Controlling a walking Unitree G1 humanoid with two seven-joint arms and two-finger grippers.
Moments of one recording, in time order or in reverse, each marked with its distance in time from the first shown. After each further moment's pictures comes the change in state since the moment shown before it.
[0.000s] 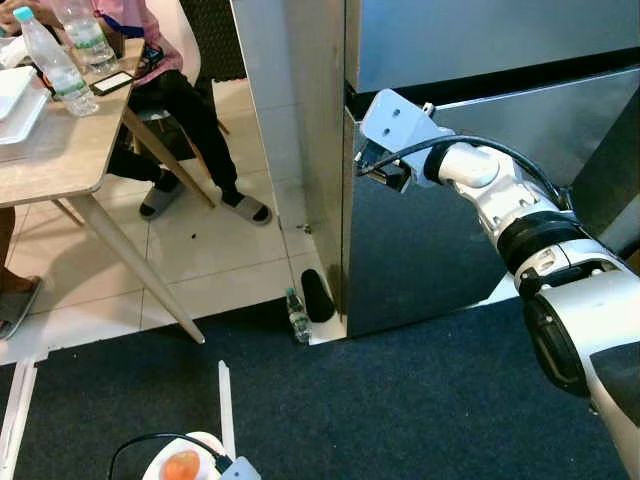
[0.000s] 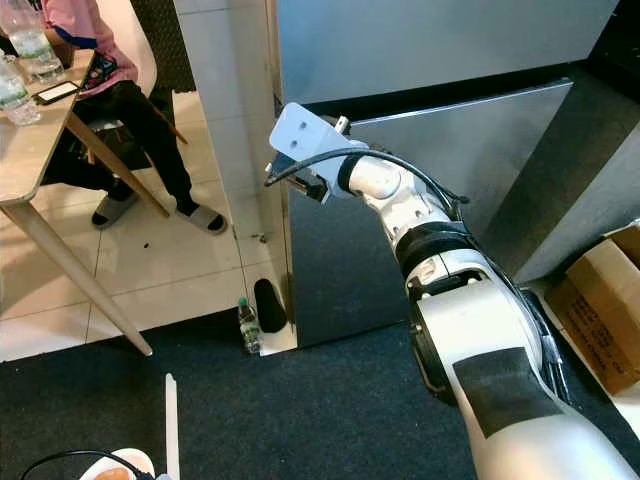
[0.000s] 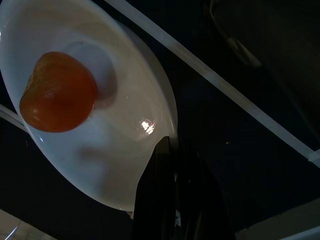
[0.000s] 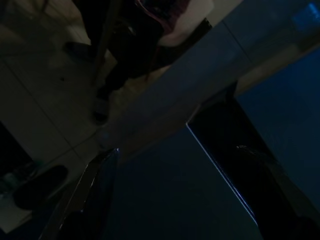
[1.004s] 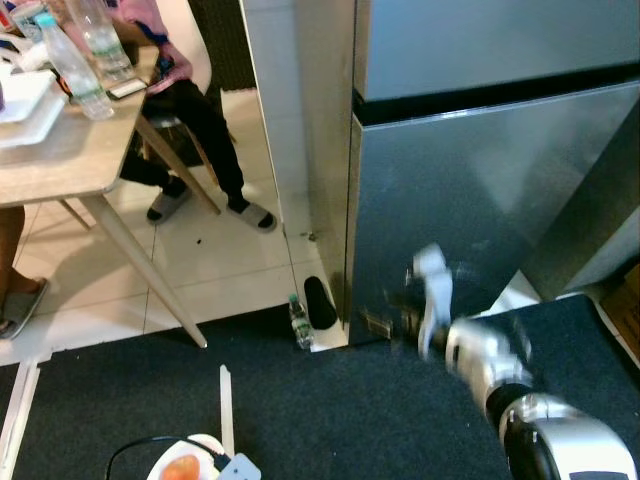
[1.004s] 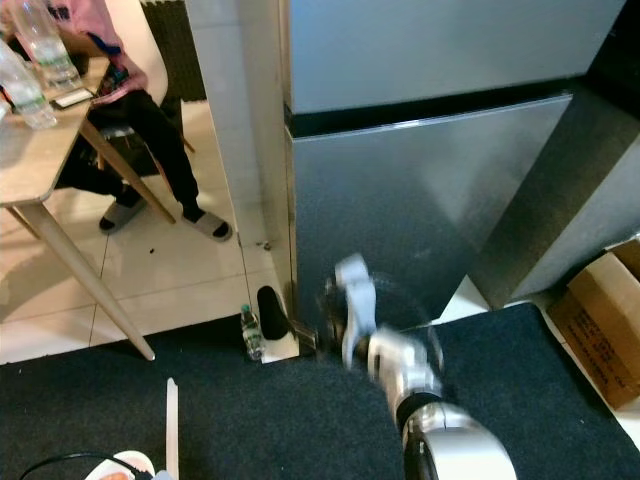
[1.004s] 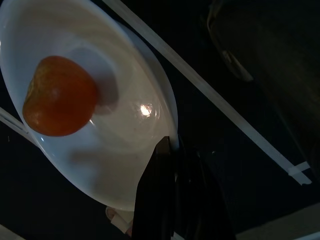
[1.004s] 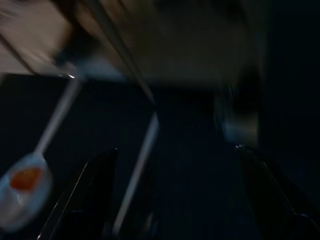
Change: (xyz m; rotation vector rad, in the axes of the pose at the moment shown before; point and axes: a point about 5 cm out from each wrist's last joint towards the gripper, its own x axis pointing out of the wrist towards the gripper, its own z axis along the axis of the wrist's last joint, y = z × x) left arm 0.000 -0.002 0.002 -0.095 0.002 -0.024; right arm -0.110 0.243 -0.145 1.181 0.396 0.179
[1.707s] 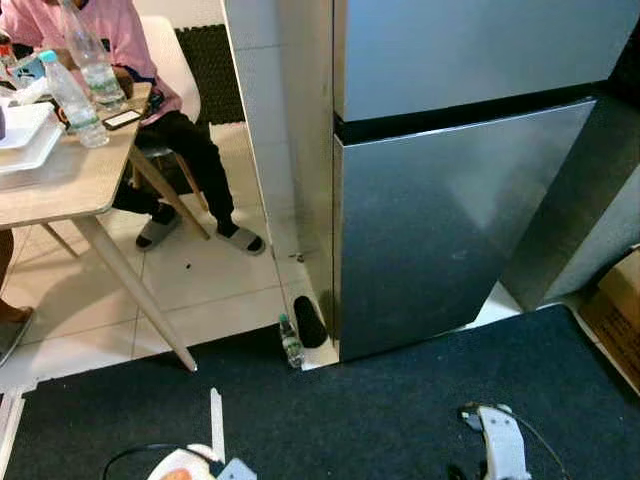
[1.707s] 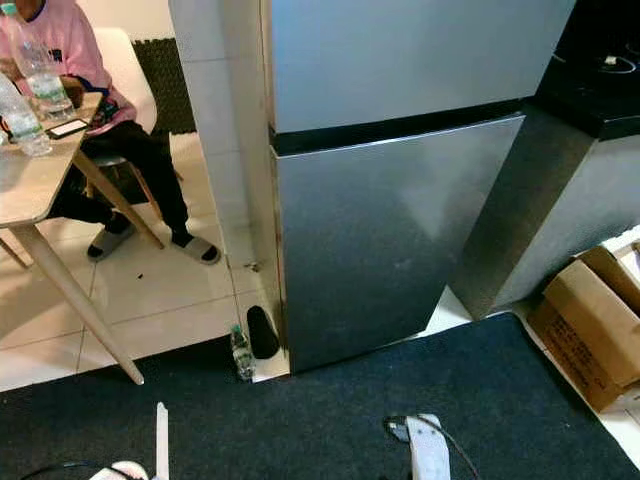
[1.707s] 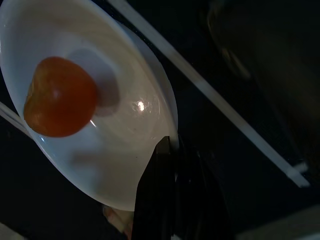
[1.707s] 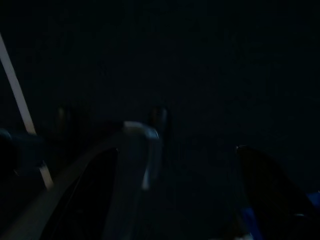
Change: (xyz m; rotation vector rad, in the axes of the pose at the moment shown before) left arm -0.002 -0.010 -0.019 -0.044 0.079 -0.032; right arm -0.091 -0.026 -0.143 0.200 0.476 -0.551
